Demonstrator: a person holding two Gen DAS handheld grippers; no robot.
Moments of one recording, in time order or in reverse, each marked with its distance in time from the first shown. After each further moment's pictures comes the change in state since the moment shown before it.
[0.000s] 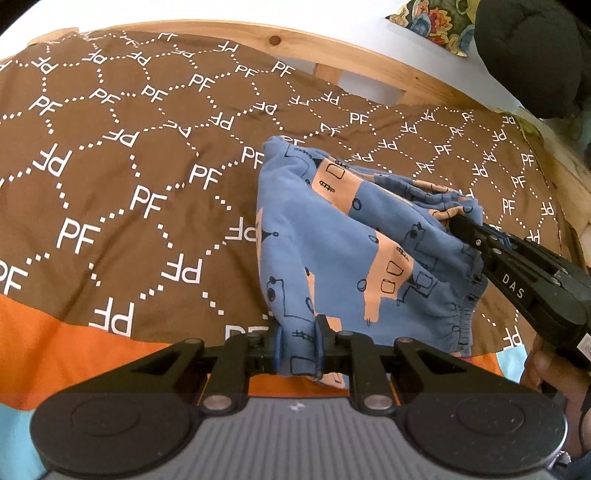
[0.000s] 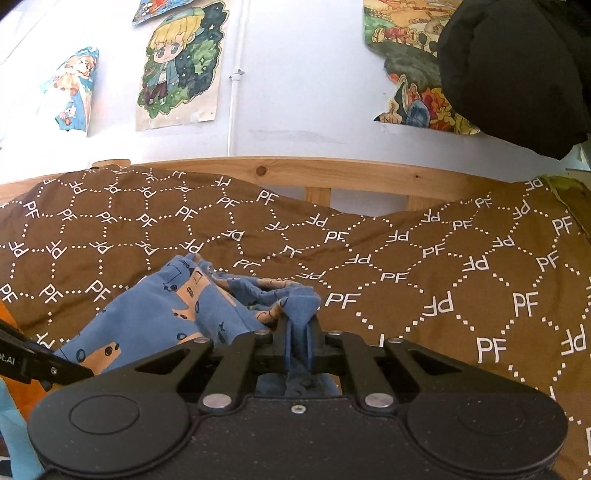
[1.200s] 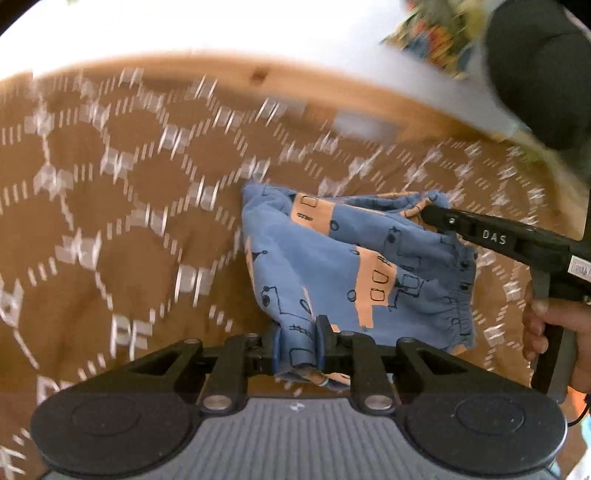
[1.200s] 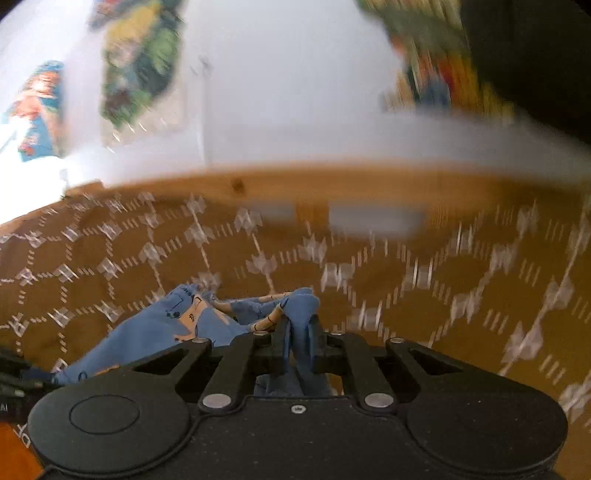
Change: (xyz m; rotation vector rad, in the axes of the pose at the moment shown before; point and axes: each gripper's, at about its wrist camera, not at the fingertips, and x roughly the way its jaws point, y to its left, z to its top) left arm 0.047 0.023 0.086 0.056 -0.019 -0.041; right arm 0.128 -0.054 0.076 0.114 0.171 0.057
